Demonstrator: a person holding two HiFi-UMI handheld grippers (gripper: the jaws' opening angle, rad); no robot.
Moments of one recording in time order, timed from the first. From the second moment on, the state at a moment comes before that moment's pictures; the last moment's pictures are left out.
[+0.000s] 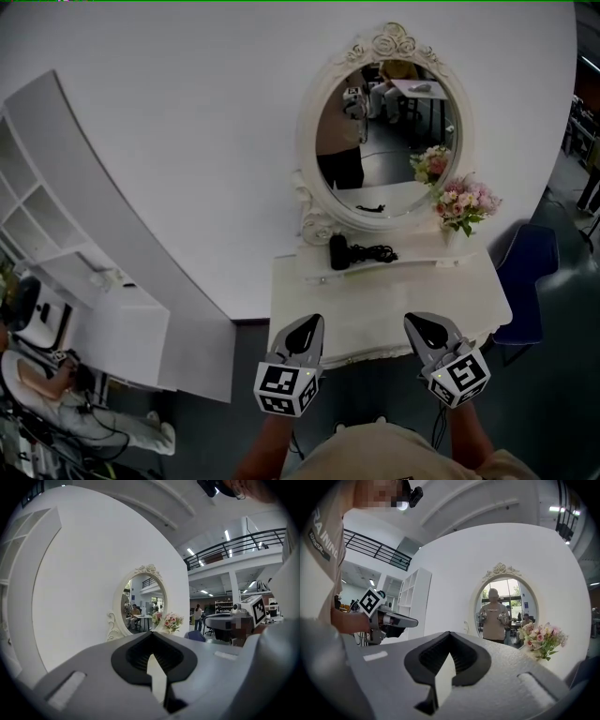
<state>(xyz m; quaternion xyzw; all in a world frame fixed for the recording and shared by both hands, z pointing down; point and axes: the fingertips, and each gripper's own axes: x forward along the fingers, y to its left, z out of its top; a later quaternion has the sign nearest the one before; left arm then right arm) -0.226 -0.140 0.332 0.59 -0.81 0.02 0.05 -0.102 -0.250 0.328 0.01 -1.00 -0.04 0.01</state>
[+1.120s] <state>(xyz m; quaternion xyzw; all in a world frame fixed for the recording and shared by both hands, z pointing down) -0.263 -0.215 0.349 0.60 -0.80 -0.02 0.07 -0.162 -0.319 0.348 -0.03 -1.00 -0.03 0.03</state>
